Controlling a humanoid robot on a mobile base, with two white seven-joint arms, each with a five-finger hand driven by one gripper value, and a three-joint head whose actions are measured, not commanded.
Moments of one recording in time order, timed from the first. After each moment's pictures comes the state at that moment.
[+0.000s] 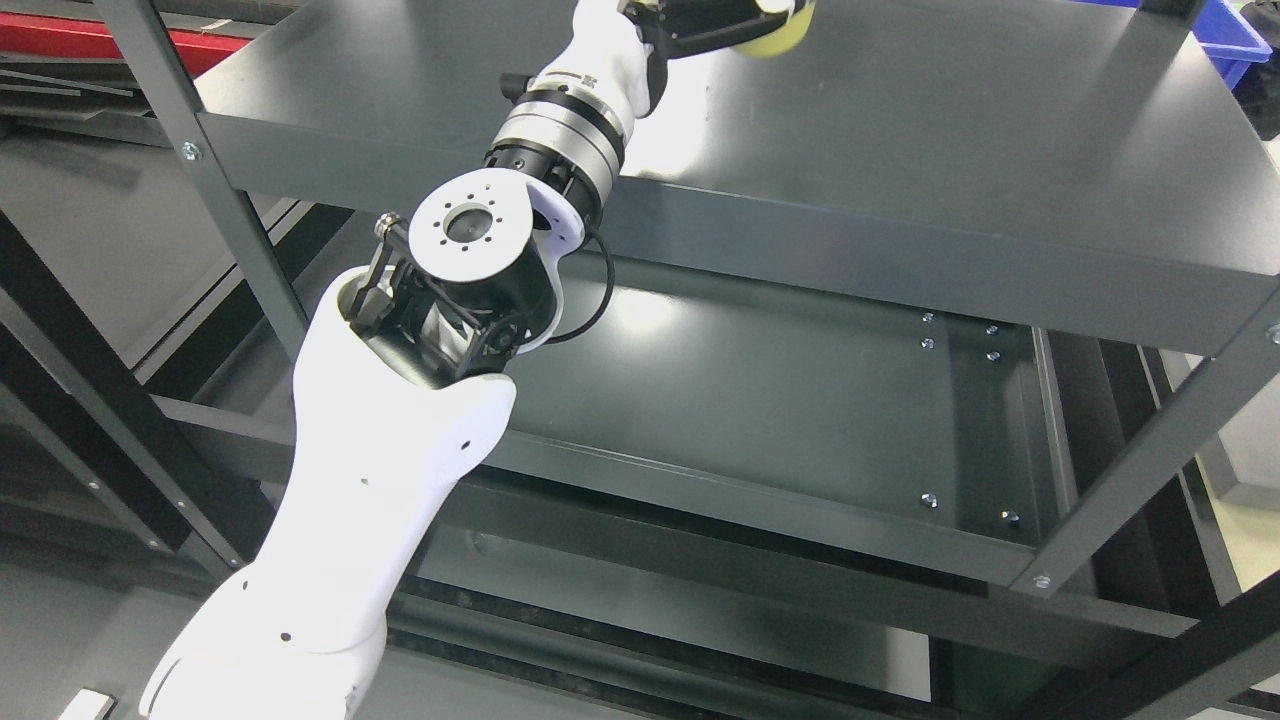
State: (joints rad) left arm -1.07 0.00 -0.43 -1.73 0.54 0.66 0.38; right arm 0.00 0.00 0.00 -0.24 0.00 0.09 -0.12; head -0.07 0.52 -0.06
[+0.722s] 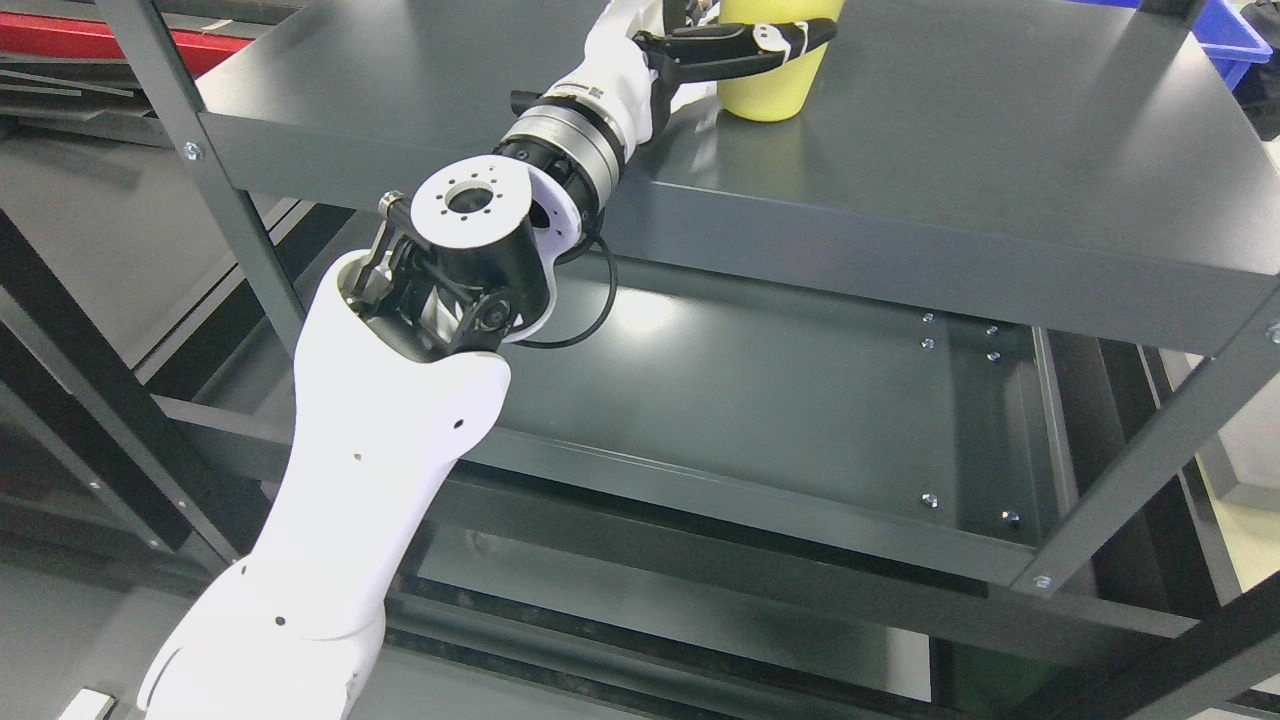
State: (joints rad) left arm -1.08 0.00 -0.42 -1.69 0.59 0.73 0.36; right arm 0.00 0.00 0.00 -0.24 0.00 0.09 -0.12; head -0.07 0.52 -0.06
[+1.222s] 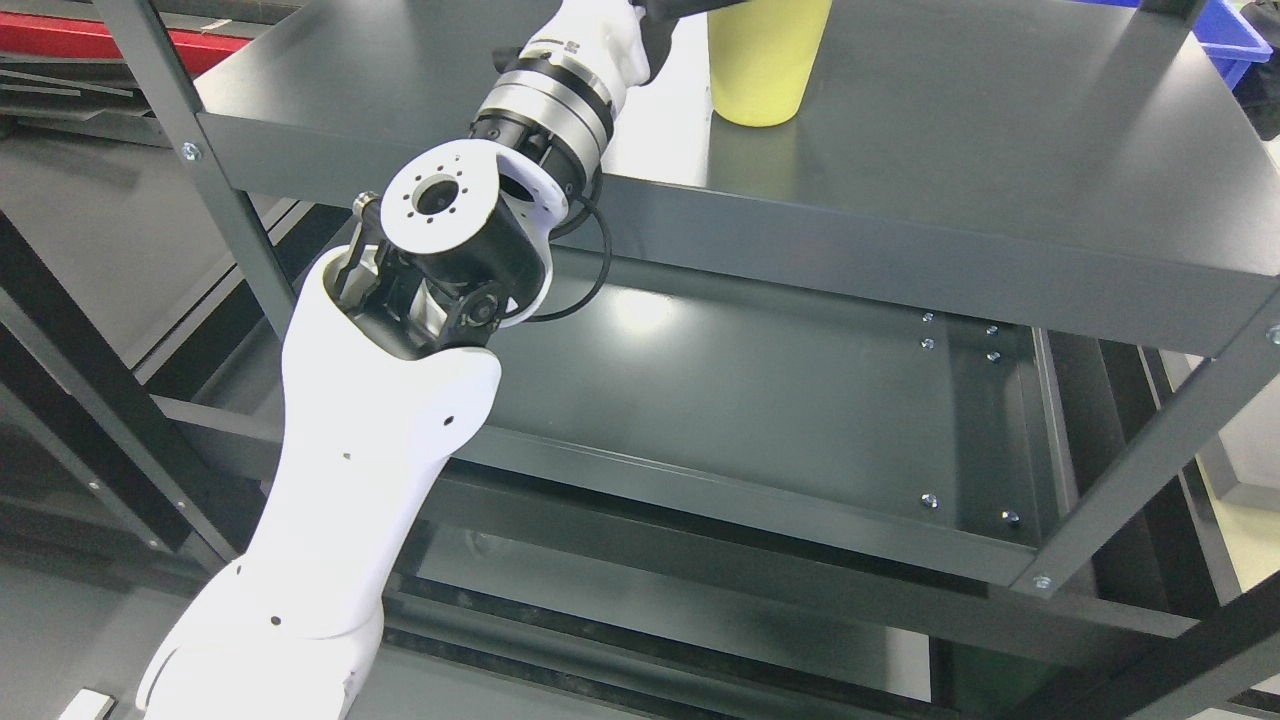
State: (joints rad) left arm -1.09 0.00 -0.39 -1.71 0.59 0.53 0.32; right arm 0.00 0.00 0.00 -0.24 0.00 0.09 -0.12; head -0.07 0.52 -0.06
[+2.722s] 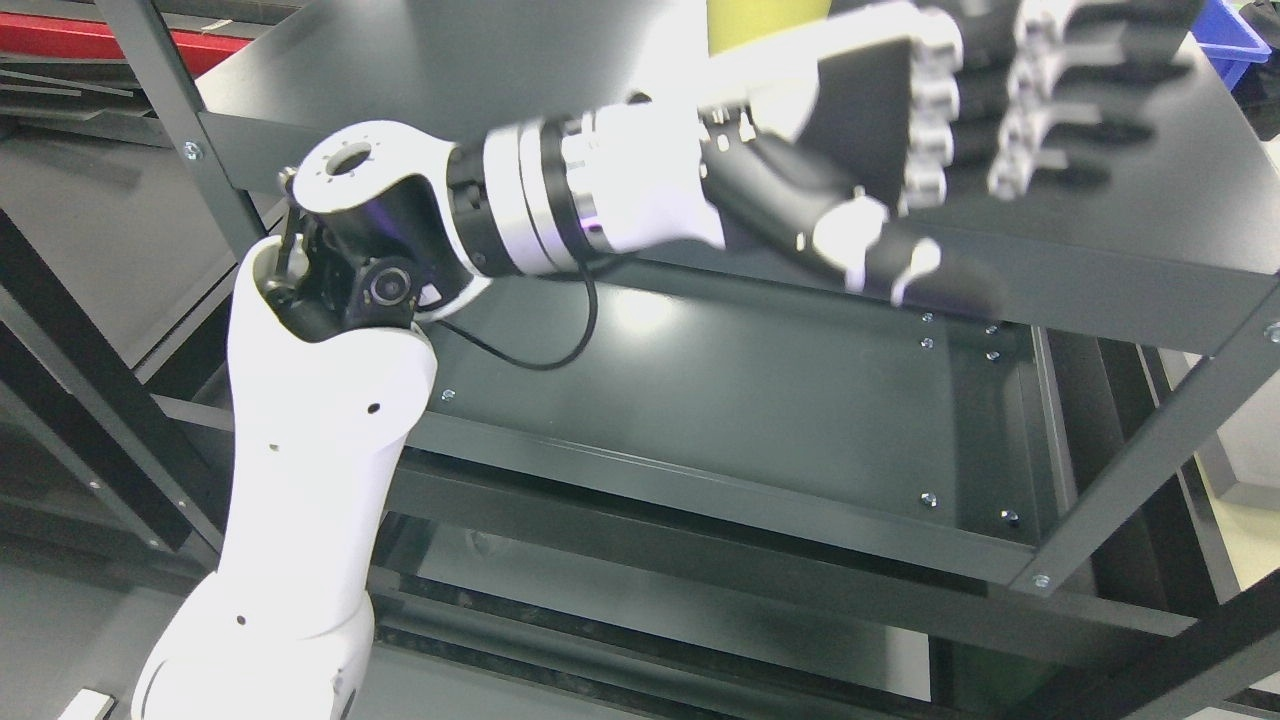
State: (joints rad) left arm -1.05 0.00 -0.30 -1.76 0.79 0.80 -0.80; right arm 0.00 0.00 0.00 -0.24 0.00 0.09 -0.12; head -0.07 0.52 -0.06
